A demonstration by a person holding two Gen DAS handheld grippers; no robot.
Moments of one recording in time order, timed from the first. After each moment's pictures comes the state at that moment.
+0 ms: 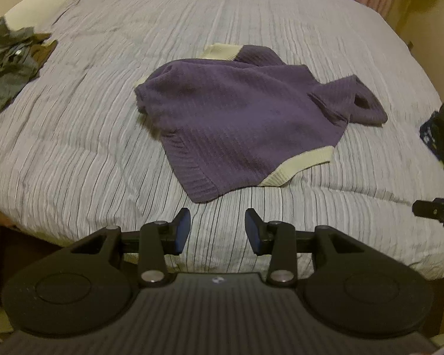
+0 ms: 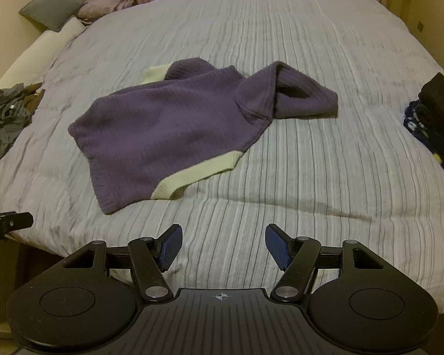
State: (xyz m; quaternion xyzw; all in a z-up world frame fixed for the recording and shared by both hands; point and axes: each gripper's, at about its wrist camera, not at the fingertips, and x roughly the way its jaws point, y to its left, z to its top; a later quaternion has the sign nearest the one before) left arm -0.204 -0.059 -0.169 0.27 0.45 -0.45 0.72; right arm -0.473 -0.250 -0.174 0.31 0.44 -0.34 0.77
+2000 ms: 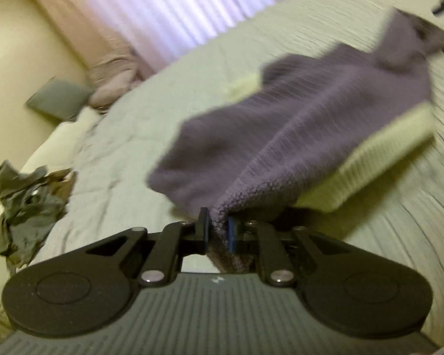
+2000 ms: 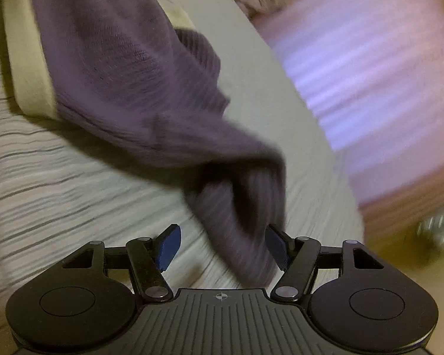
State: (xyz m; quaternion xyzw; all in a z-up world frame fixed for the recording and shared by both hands) left arm -0.159 -0.122 -0.335 0.40 0.14 -0.44 0.79; right arm -0.425 -0.378 -0.377 -0.32 0.46 -0.26 0.79
